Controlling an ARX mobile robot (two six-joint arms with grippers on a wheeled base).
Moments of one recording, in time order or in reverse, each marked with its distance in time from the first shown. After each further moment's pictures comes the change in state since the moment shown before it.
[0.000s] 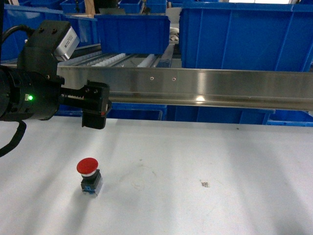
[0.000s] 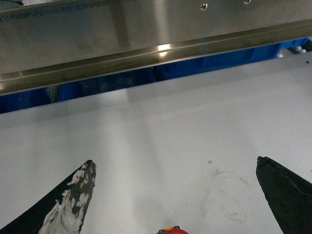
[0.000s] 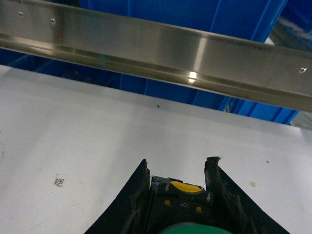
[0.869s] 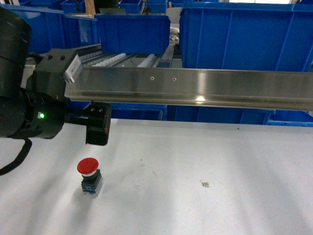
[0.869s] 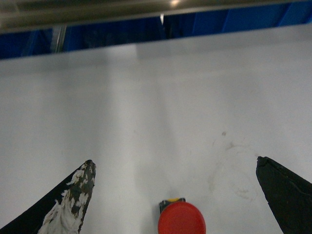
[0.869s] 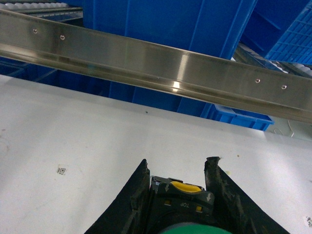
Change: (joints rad) left arm -0.022 0.074 0.029 -0.113 -0.083 -0.076; right arm 0.054 -0.411 -0.254 -0.024 0.121 -0.020
